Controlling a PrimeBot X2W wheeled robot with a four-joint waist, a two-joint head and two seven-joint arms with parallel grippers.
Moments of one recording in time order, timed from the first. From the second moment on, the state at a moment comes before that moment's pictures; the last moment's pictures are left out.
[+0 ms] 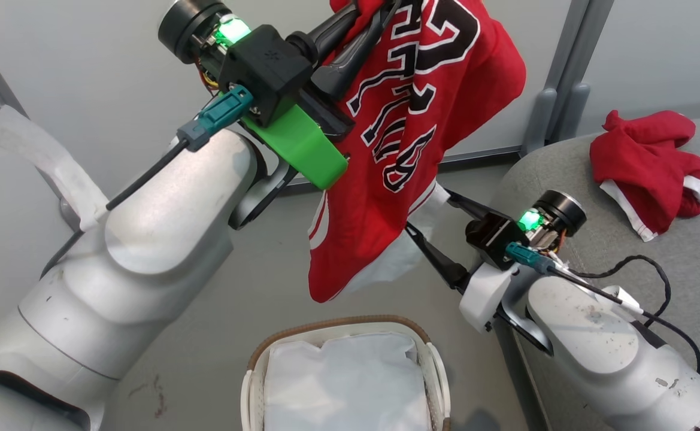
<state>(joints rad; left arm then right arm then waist) -1.08 0.26 -0.90 0.32 -0.55 -0.13 -0.26 -0.64 -0.25 0.71 0.53 0.21 0.13 -0.26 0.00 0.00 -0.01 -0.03</state>
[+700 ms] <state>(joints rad) -1.07 0.23 -0.90 0.27 -0.56 -0.13 -0.26 -0.76 -0.22 0.75 0.61 0.32 0.13 -0.26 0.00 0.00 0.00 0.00</state>
